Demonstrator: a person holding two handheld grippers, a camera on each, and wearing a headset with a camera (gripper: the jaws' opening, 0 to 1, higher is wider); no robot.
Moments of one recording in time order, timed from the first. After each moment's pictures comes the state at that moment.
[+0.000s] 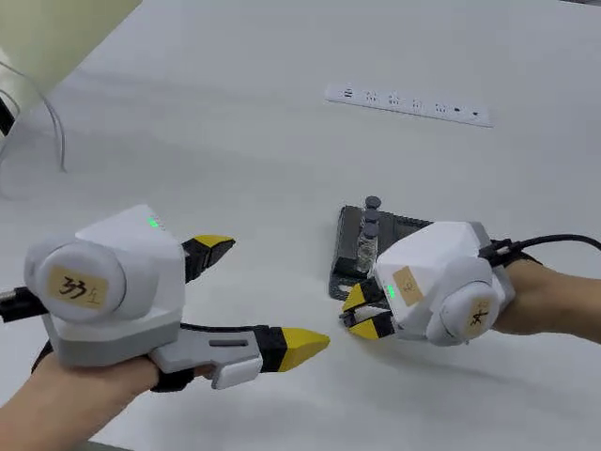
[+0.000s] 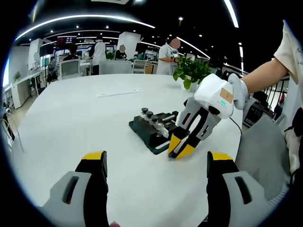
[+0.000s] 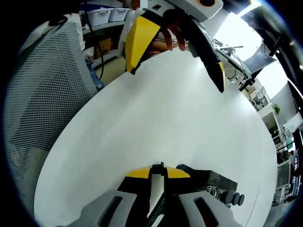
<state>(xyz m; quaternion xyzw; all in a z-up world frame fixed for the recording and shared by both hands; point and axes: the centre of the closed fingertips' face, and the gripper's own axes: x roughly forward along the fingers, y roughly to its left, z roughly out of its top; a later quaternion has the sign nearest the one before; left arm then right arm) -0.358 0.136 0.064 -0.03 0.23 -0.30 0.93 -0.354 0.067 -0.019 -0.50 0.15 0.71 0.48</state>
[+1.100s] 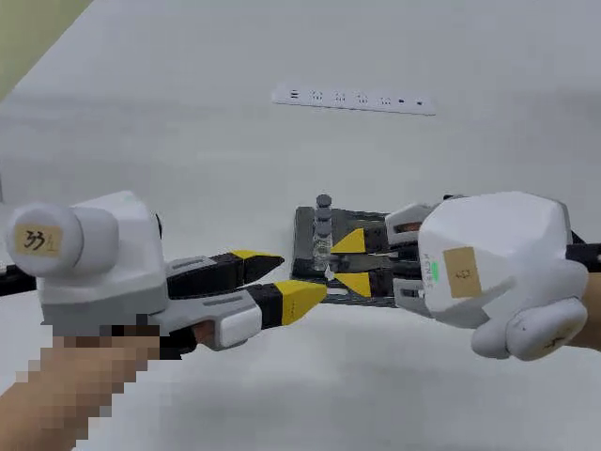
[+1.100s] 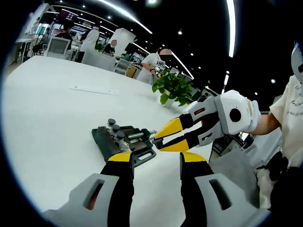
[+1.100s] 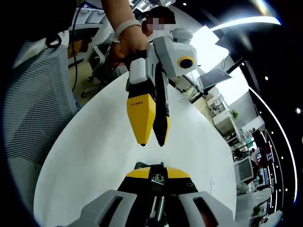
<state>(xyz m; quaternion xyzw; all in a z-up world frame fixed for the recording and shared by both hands) -0.337 0.077 0.090 -0.20 0.23 -0.39 0.87 -0.337 0.051 0.083 -0.51 0.02 0.60 0.62</state>
